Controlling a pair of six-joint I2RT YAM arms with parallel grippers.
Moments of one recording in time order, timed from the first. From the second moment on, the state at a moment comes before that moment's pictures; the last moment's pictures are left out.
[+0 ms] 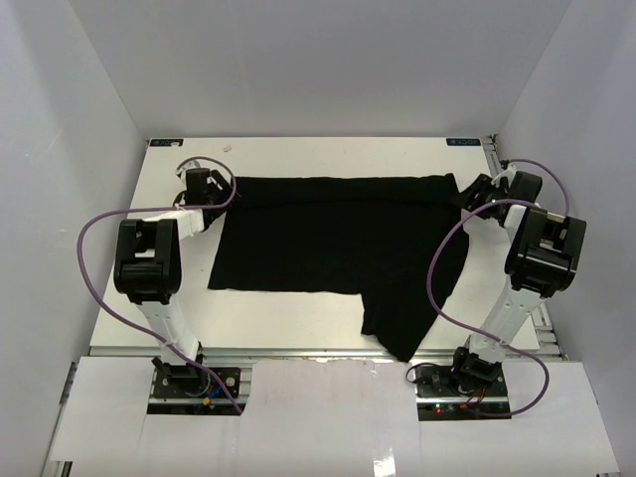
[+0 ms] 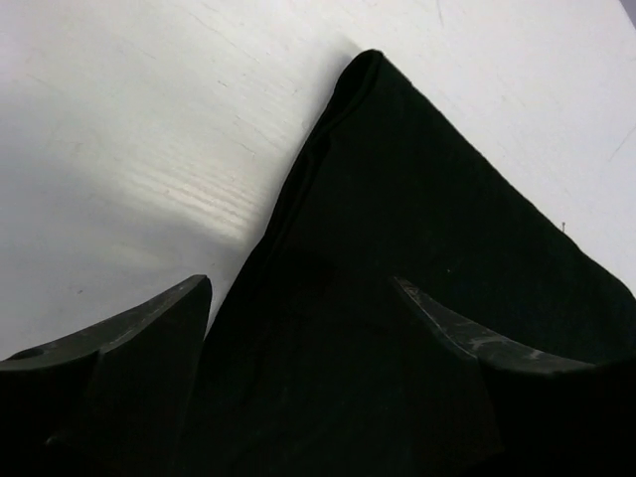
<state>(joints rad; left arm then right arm) -0.01 1.89 1.09 0.18 -0.03 -0.67 -0.33 2.00 1.16 0.17 -0.64 0.28</state>
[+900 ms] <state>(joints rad) 0.03 1.11 0.82 -0.25 0.23 -0.64 -0.34 1.40 1.11 -0.63 -1.02 -0.71</state>
